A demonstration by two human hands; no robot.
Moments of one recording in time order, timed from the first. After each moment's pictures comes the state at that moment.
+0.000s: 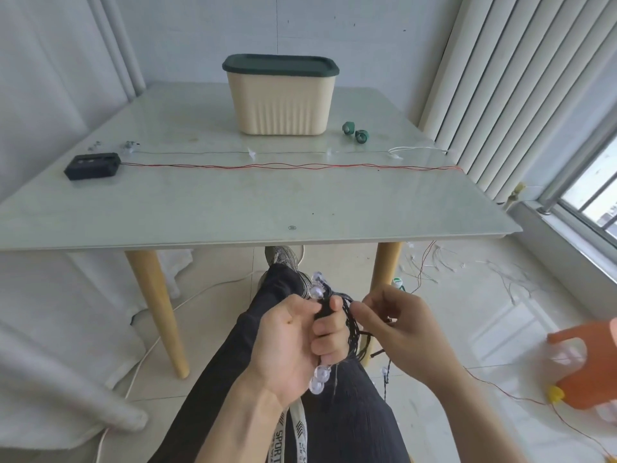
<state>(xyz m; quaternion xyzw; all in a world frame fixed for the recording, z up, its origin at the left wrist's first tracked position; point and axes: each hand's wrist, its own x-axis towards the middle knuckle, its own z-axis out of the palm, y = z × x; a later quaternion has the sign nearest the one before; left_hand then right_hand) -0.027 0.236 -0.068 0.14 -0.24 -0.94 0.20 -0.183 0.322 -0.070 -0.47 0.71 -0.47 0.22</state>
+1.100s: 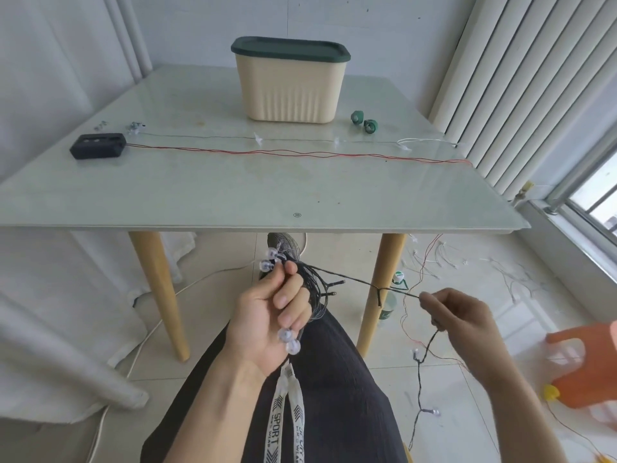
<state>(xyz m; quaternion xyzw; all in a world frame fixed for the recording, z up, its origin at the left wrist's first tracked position) -0.012 0.218 -0.065 0.18 -0.22 -0.89 0.36 -0.250 0.360 -0.091 -0.33 0.74 -0.52 0.26</state>
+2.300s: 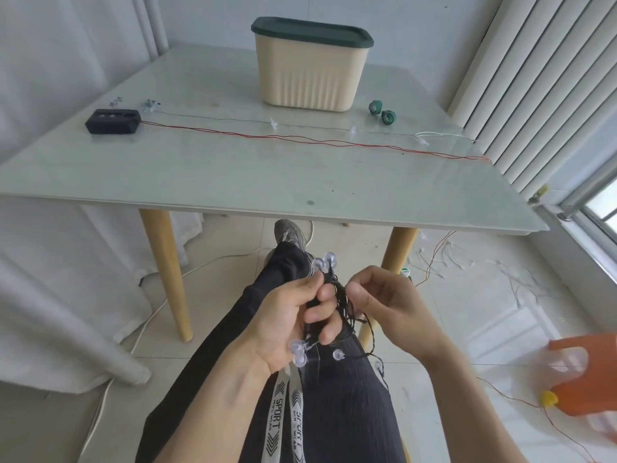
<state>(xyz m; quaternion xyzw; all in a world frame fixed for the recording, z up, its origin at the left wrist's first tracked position) -0.013 0.229 -0.080 0.21 -0.37 -0.88 0.22 -0.182 0.302 -0.081 -0.50 0.60 -0.49 0.39</state>
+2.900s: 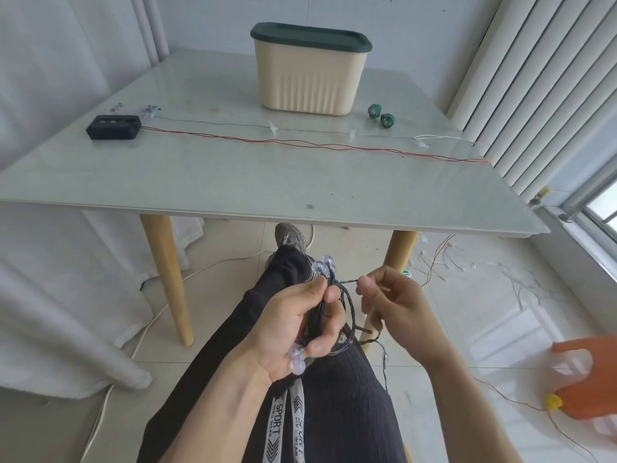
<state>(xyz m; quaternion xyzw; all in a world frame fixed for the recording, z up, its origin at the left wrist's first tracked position) -0.010 0.232 -0.077 0.18 -0.37 -0.89 0.21 -0.190 0.299 -0.090 -0.42 0.63 -0.53 0.38</state>
